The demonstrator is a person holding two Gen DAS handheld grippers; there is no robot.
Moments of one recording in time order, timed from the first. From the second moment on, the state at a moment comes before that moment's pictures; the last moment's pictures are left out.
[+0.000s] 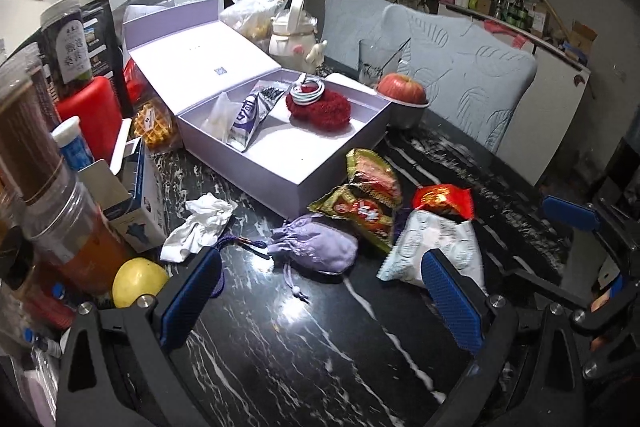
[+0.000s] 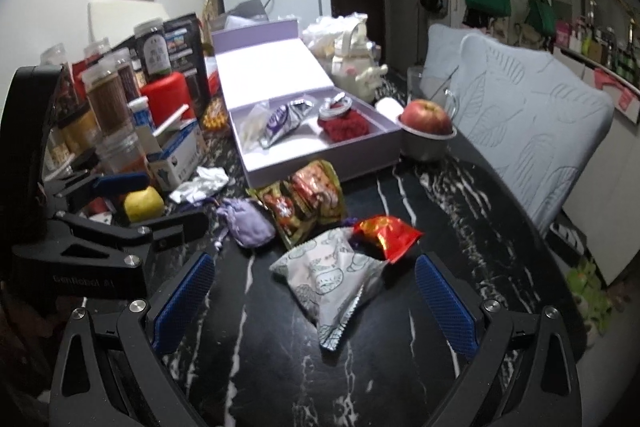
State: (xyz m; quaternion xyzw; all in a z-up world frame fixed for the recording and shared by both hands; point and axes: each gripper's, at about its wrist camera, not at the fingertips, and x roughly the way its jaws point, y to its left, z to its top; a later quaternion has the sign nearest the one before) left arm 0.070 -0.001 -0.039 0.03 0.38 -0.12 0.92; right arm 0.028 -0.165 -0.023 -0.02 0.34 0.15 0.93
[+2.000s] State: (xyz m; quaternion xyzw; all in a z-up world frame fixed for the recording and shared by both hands) left arm 0.060 0.033 -0.041 -0.04 0.41 -0.12 0.90; right arm 0.103 -0.161 -0.109 0.03 0.45 0.19 0.87
